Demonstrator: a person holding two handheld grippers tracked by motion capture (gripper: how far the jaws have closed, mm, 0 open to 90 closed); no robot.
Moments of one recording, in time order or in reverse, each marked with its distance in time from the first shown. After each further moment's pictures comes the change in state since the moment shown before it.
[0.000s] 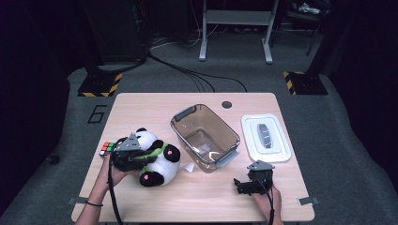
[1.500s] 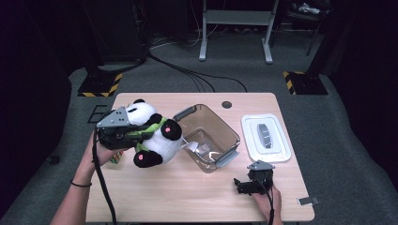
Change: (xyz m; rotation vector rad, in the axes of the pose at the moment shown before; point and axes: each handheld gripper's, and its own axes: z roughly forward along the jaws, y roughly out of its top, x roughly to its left) left arm 0.003 0.088 -0.064 -0.119 0.006 0.141; right arm 0.000 0.000 0.000 -0.003 -0.006 0.013
